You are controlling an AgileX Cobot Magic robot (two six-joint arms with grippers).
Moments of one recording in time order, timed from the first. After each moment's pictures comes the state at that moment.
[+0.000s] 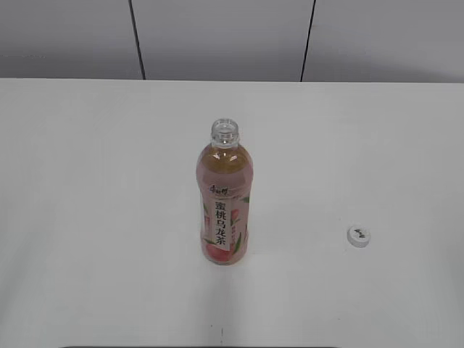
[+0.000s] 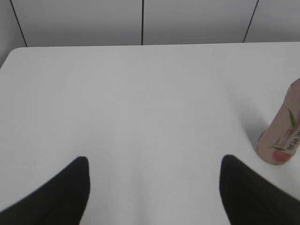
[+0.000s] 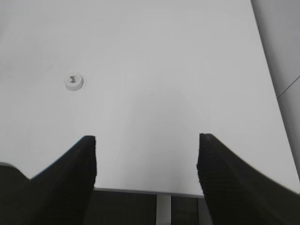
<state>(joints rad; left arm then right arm) -0.06 -0.01 -0.56 -0.01 1.03 -0.02 0.09 0.05 -0.51 -0.05 1.09 -0.15</state>
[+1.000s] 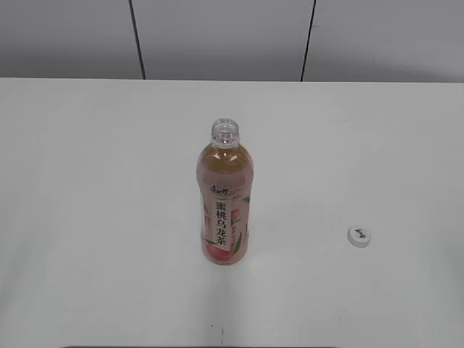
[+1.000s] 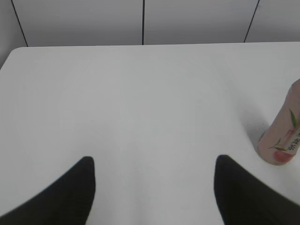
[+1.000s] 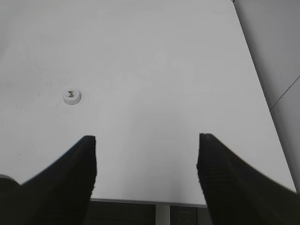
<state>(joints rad) -0.06 -0.01 -0.56 -0.01 1.03 -0.02 0.08 -0.01 -0.51 -0.05 1.10 -0.15</state>
